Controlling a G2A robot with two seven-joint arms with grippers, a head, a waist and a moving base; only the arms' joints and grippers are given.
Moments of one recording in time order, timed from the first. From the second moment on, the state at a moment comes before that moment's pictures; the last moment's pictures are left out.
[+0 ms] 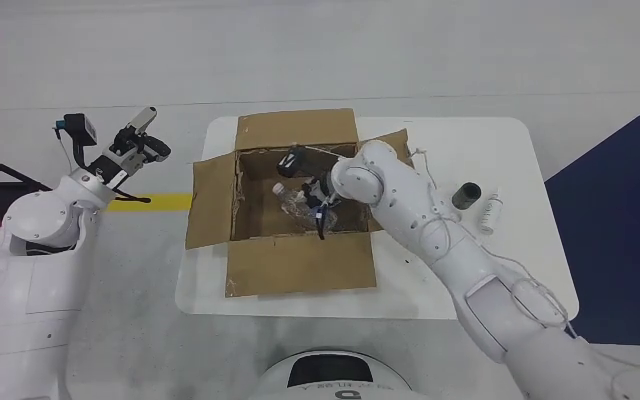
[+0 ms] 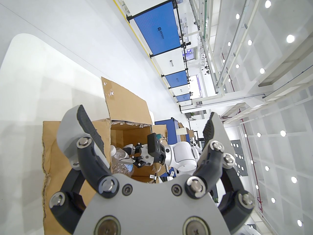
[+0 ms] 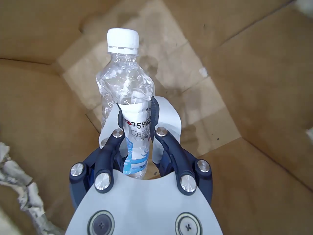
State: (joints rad) left arm 1.32 -0.95 -1.67 -1.51 -0.32 -0.05 -0.69; right arm -0.75 -1.44 0.78 -1.16 -0.93 -0.40 1.00
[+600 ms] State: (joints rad) left arm 1.32 -0.95 -1.67 -1.51 -0.32 -0.05 -0.69; right arm -1.55 -1.26 1.46 -1.93 -1.09 -0.66 0.07
